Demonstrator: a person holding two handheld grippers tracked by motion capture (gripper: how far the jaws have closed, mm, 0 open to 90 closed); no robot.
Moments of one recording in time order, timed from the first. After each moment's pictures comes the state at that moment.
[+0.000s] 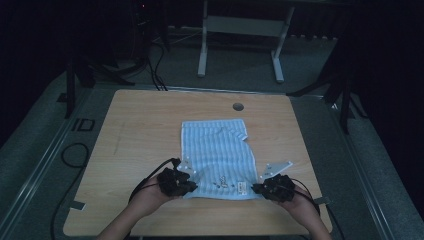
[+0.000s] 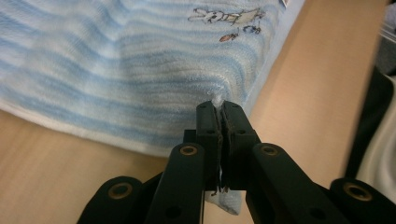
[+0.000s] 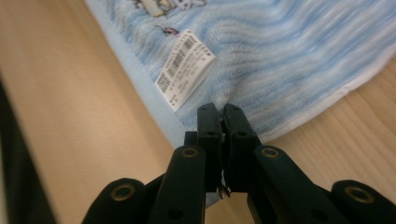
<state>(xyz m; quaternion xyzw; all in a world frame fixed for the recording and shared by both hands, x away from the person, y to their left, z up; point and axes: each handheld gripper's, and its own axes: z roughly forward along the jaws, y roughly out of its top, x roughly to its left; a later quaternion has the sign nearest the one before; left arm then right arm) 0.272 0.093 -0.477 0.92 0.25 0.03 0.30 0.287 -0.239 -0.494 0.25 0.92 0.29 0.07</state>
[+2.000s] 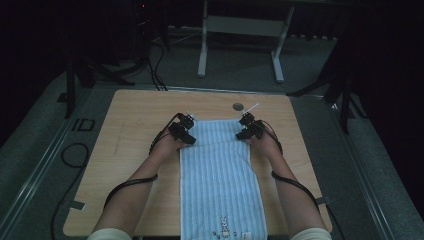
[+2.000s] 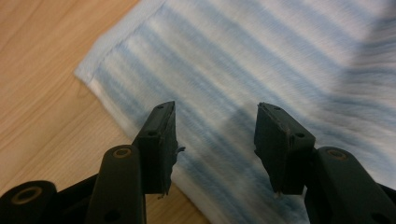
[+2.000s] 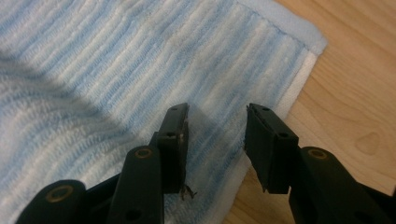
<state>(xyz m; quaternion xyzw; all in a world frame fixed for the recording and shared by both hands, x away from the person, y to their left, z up) 0.476 0.091 -0.531 0.88 0.41 0.12 0.20 0.515 -0.183 -0.528 0.38 0.90 0.21 0.11</state>
